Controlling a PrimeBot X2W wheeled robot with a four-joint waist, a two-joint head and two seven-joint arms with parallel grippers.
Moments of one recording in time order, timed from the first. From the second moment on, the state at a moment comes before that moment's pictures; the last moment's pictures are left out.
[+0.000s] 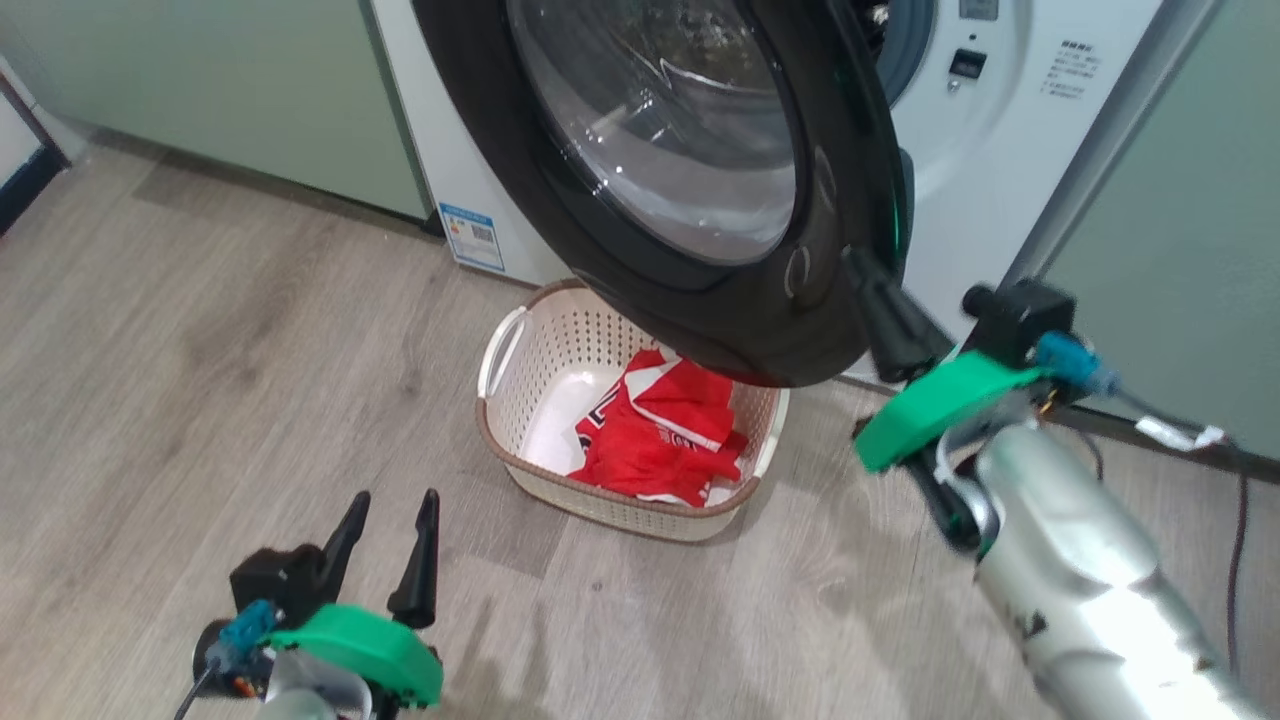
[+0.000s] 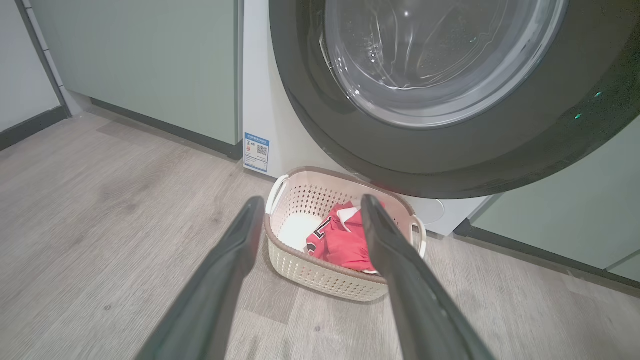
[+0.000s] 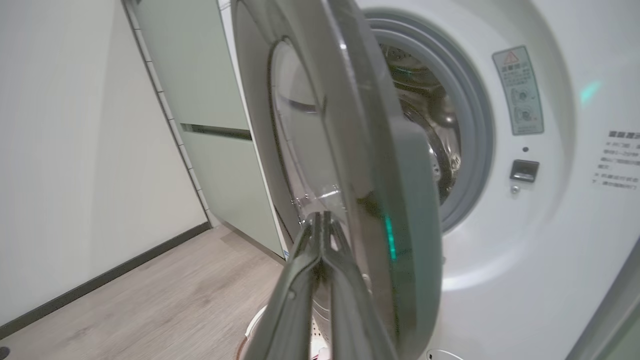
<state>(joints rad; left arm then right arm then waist) -0.08 0.08 -0.07 0.45 -0.32 -0.13 -0.25 -0.60 -0.13 0.48 0.62 0.44 0.13 -0.26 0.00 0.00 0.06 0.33</state>
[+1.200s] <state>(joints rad) -0.28 0.04 -0.16 0.43 -0.35 -0.13 -0.25 -1.24 -0.20 0.34 1.12 0.47 0.14 -0.26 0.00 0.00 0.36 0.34</state>
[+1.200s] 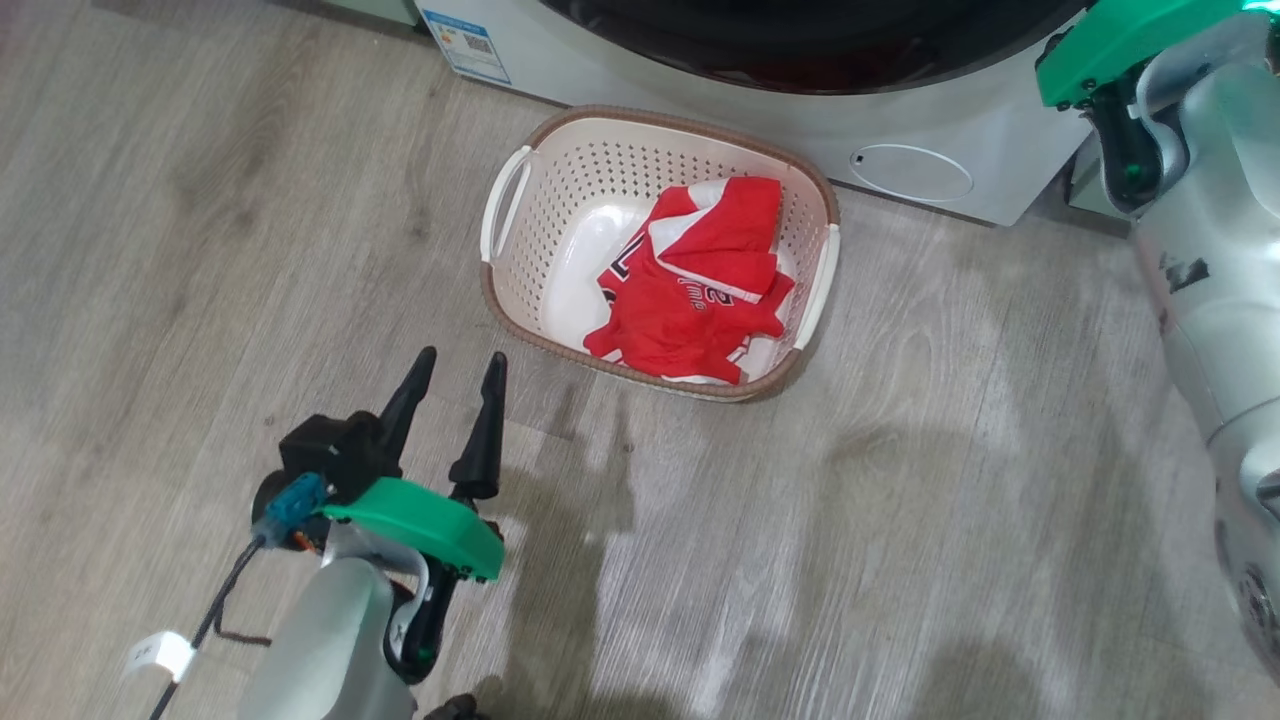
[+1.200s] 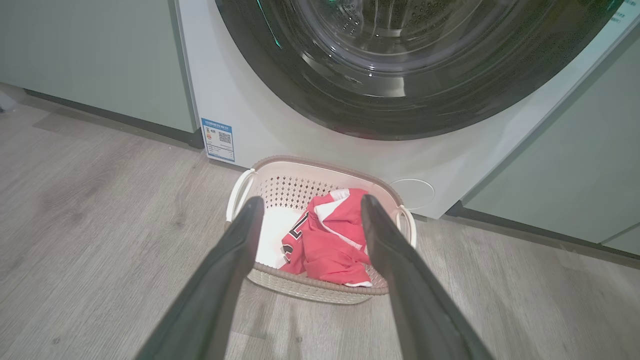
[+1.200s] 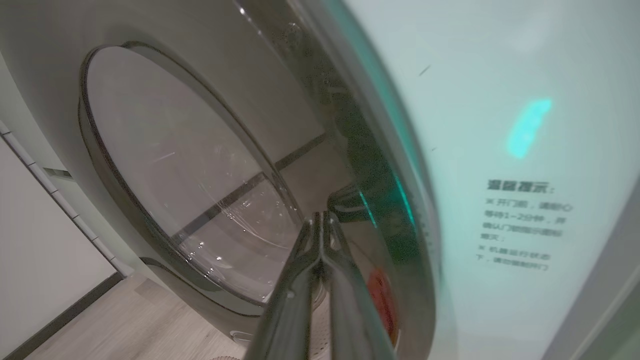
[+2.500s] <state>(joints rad) -0.18 0.13 0.09 0.50 -0.32 -0.13 -0.25 -0.47 -0.08 0.09 0.59 0.37 0.13 -0.26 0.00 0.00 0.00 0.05</state>
